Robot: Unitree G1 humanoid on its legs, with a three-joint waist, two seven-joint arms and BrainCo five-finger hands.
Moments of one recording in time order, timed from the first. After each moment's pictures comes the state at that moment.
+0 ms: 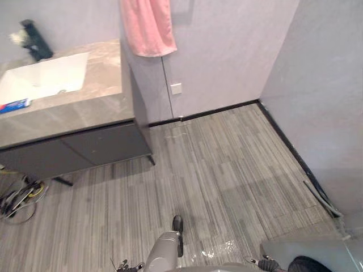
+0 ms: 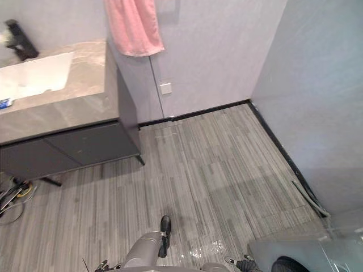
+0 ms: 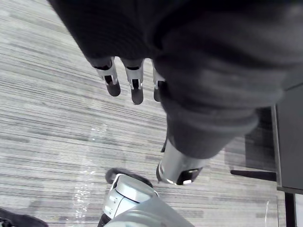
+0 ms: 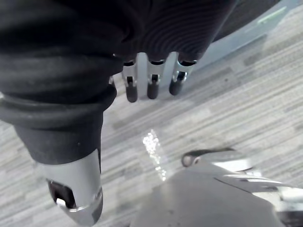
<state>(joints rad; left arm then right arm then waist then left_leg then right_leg) 0.18 0.08 0.26 1.03 -0.16 -0.10 0.05 0.08 -0.06 -0.38 1.16 -0.04 -0.02 -0.02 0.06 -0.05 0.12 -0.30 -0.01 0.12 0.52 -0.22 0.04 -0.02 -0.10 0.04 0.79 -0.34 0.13</state>
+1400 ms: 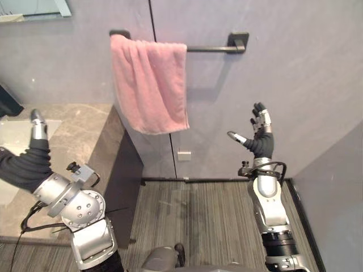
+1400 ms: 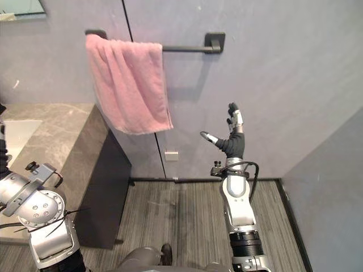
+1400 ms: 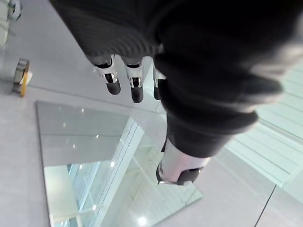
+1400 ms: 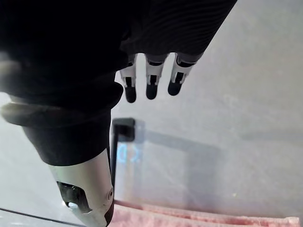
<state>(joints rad) -0.01 -0.05 0.33 -0.68 0.44 -0.12 0.68 -0.15 -0.02 0.03 0.00 -0.03 -0.21 -0.21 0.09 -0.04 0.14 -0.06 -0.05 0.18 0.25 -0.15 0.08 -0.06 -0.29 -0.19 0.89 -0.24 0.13</state>
